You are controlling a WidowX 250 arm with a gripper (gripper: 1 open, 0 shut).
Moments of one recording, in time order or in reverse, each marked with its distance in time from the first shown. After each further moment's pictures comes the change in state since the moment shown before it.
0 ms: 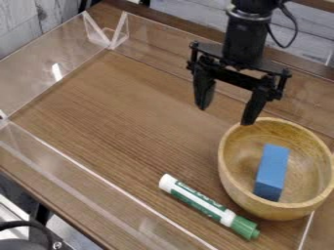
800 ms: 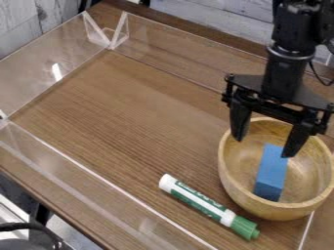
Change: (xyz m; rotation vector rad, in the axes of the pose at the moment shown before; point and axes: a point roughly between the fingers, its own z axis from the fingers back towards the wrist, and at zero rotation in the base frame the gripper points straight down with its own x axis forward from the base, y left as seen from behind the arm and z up) arm -0.007 -0.047 -0.014 -0.043 -0.080 -0.002
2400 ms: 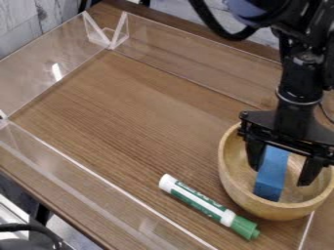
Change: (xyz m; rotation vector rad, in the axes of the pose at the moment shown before) arm 0.005 -0.020 -0.037 -0.064 -0.059 0.000
